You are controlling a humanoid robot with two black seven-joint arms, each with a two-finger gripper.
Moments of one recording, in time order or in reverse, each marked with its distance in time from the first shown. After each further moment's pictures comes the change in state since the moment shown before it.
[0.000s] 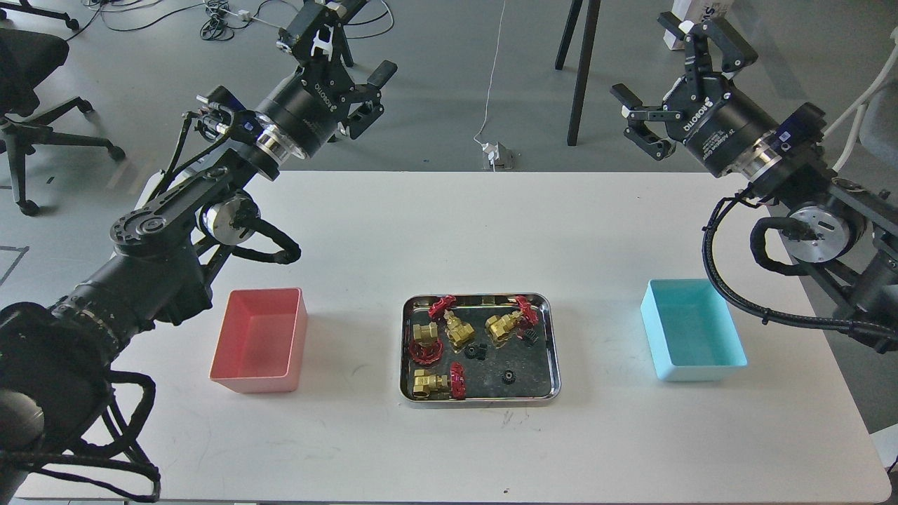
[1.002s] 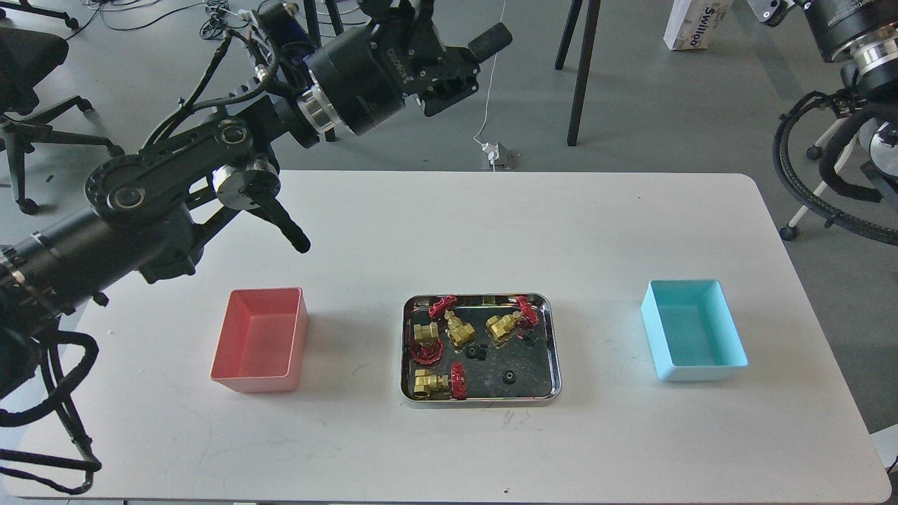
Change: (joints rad) left arm -0.365 0.203 0.552 -0.552 0.110 0.111 0.001; right arm 0.117 -0.106 0.106 0.024 0.373 -0.094 -0.015
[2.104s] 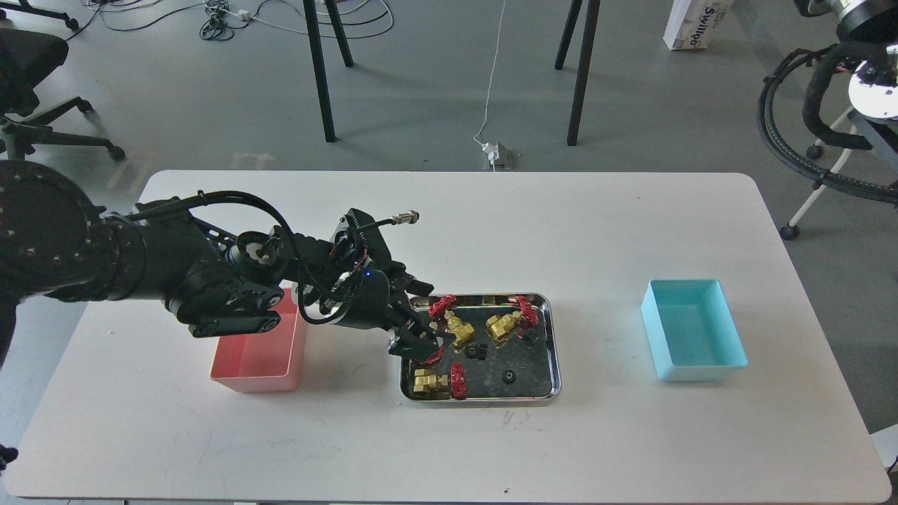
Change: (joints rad) left arm -0.103 -0.236 1.100 0.174 0.541 0.661 -0.001; right arm 0.187 0.019 -0.141 0.003 -0.006 -0.228 -0.080
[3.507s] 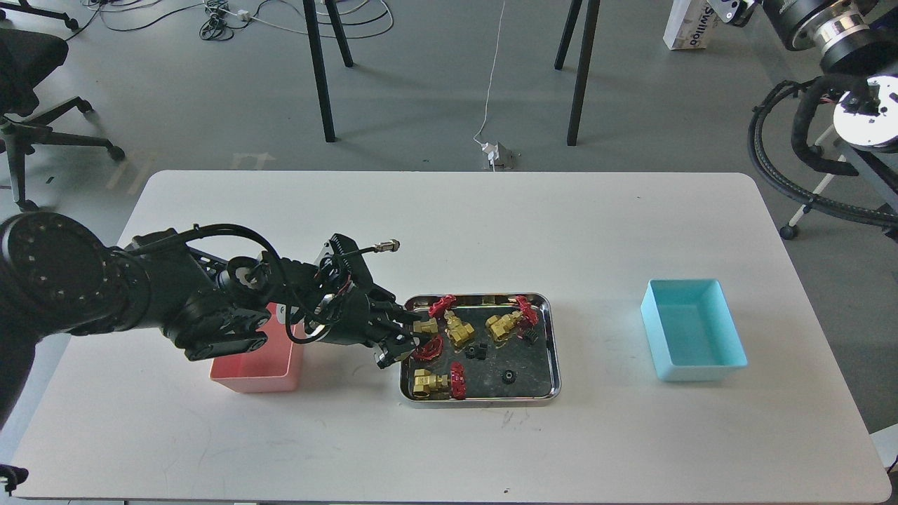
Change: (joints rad) left arm 0.124 0.001 -0.013 0.127 0.061 0.005 0.000; right arm -0.053 0.007 0.002 0.007 0.003 -0.001 0.001
